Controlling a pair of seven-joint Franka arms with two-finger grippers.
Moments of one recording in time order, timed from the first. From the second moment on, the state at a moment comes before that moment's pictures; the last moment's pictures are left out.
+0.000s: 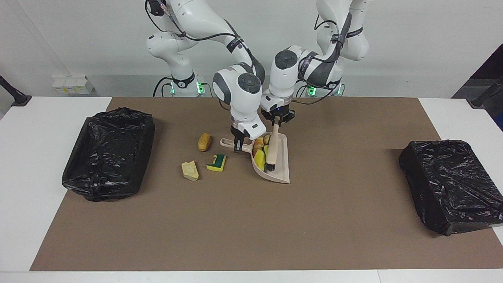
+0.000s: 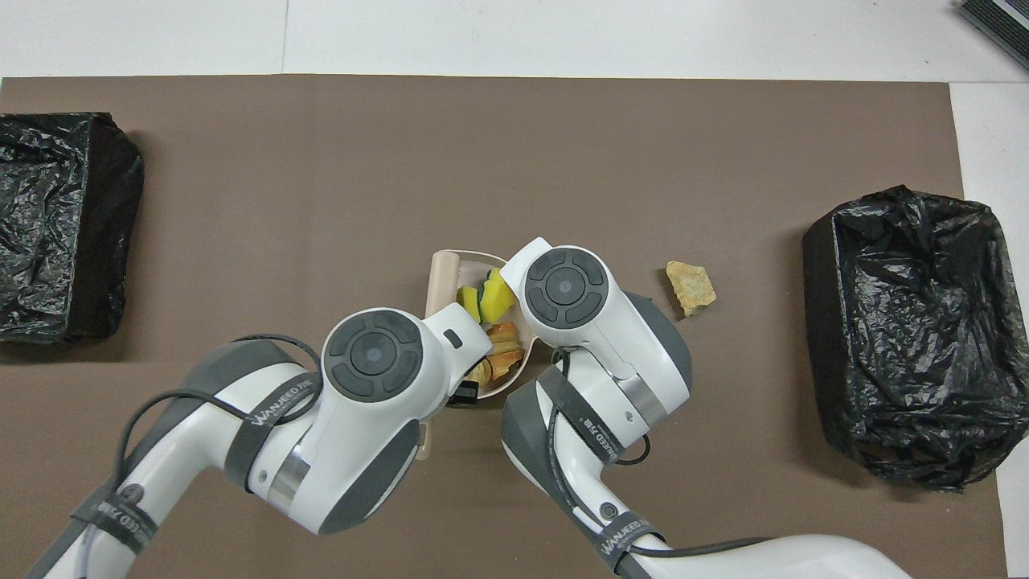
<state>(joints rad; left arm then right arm) -0.69 0.01 0.04 -2.08 -0.06 1.99 -0.48 0.56 0.31 0.00 -1.83 -0.13 2.05 -0.85</state>
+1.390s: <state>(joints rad) -0.53 -0.11 0.05 -2.17 -0.06 1.86 -0.47 0.56 0.30 0.00 -1.87 -0.13 2.13 -0.85</state>
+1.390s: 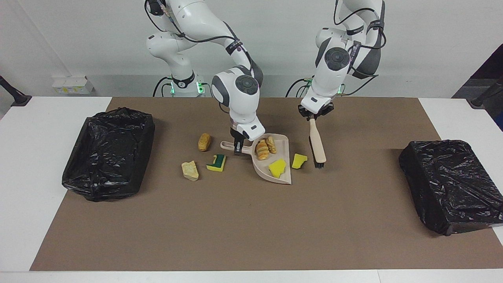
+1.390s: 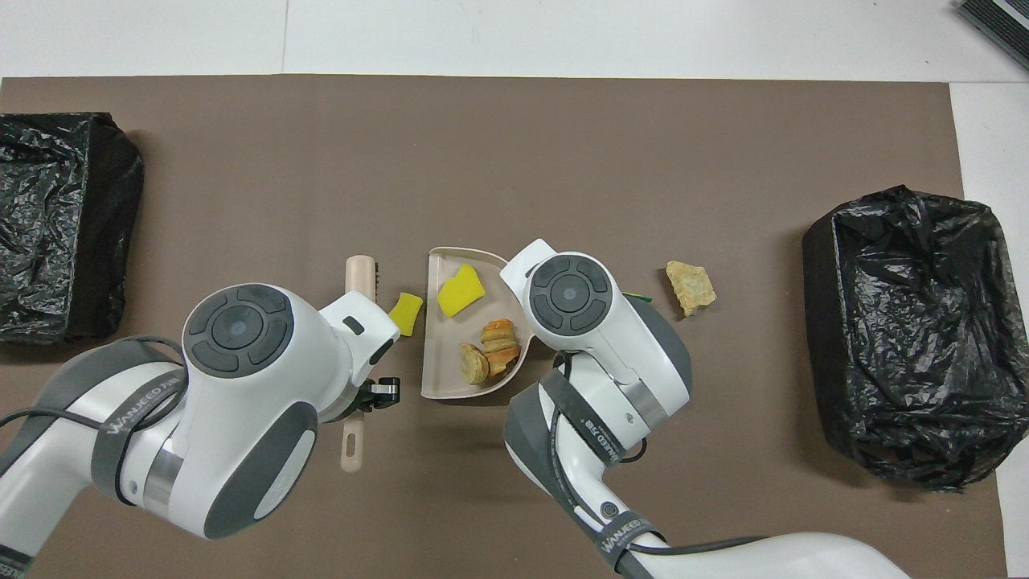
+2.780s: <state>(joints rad) -0.77 -0.05 0.03 -2.17 -0.14 2.00 -0.59 0.52 0.30 0.00 -1.89 -0.13 2.15 -0.86</state>
